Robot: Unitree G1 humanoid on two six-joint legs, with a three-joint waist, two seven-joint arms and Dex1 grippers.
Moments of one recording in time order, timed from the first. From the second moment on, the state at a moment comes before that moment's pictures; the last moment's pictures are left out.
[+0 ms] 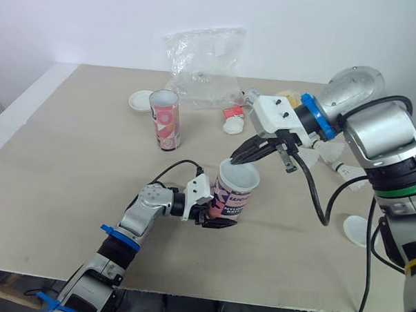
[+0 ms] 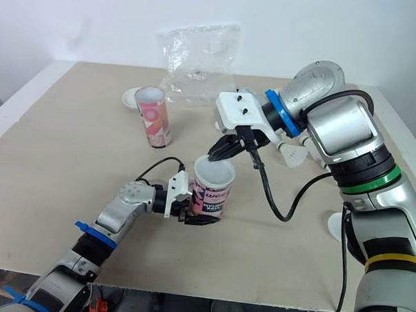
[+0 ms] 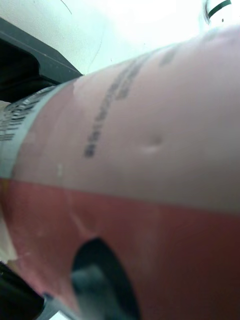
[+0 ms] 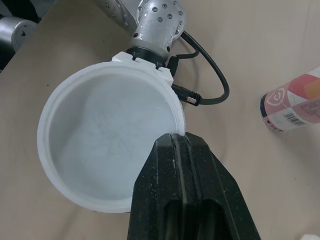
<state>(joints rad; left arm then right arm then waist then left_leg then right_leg) -0.51 0.21 -0.34 0.28 -0.16 0.09 -1.13 -1.19 -0.84 0.47 0.05 0.26 0.38 1.57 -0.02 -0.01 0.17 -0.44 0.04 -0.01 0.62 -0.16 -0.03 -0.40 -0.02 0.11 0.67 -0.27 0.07</state>
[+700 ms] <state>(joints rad) -0.51 0.21 -0.34 0.28 -0.16 0.10 -1.13 -1.21 -0.87 0.51 0.05 0.27 0.39 1.58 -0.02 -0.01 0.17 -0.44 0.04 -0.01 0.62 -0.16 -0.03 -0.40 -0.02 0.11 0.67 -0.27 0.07</state>
